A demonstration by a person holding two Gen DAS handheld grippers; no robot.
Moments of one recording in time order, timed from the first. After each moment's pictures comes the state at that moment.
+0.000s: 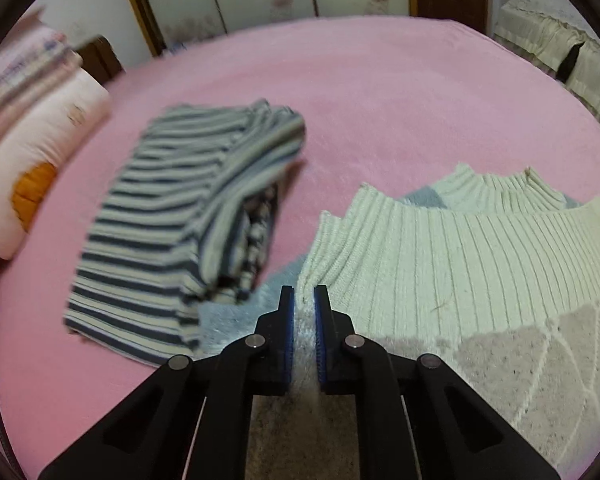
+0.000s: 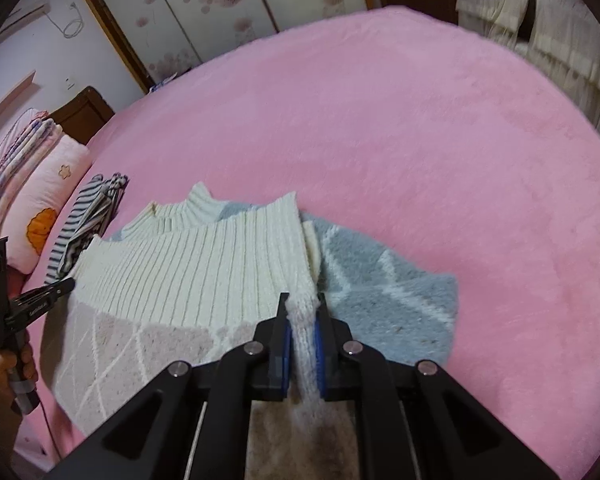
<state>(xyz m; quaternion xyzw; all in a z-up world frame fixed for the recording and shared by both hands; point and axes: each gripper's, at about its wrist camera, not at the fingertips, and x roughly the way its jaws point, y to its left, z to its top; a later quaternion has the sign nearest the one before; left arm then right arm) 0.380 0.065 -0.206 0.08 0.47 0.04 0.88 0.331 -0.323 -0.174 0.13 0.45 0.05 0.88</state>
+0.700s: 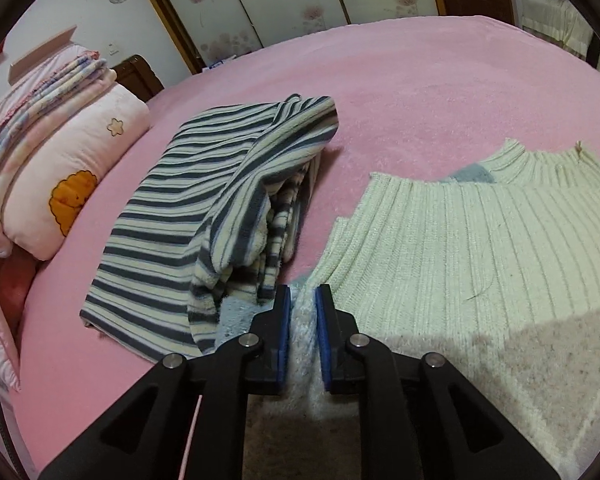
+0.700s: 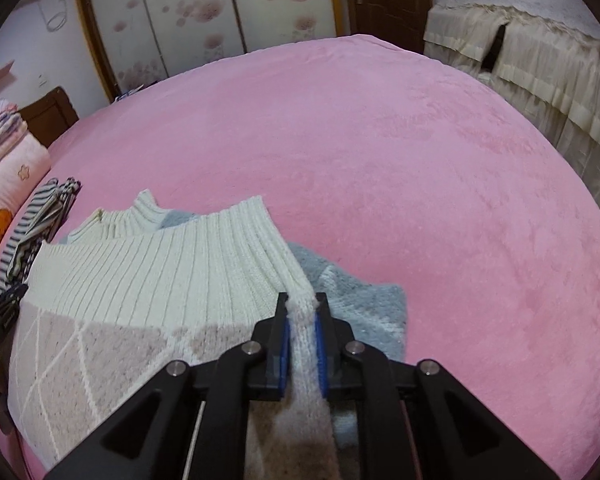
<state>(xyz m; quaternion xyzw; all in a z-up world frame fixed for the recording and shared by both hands) 0.380 0.060 -0.241 0.12 0.45 0.11 0.88 0.334 -0.320 -0.194 0.08 0.44 -0.02 0.90</state>
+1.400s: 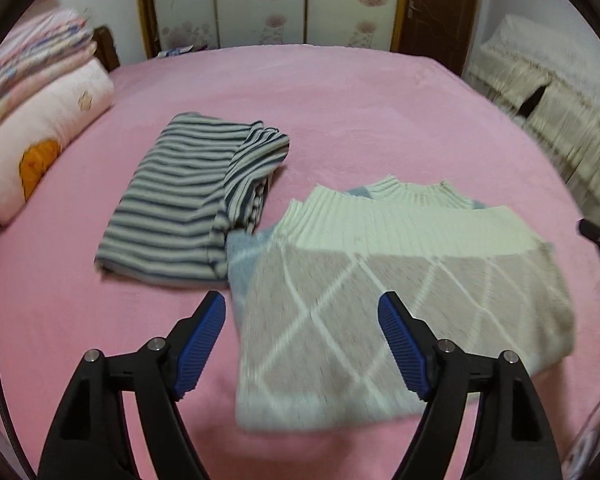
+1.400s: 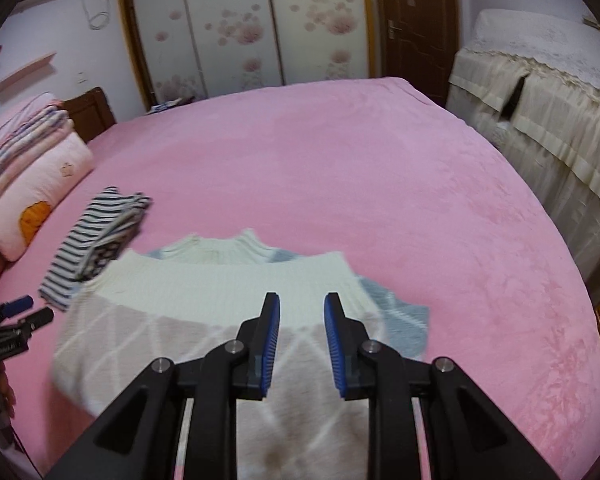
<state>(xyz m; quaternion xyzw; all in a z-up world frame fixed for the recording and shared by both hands) 0.259 0.086 -0.125 -0.02 0.46 -0.02 0.89 0.278 -0.246 -0.081 0.05 0.39 0.03 0.92</state>
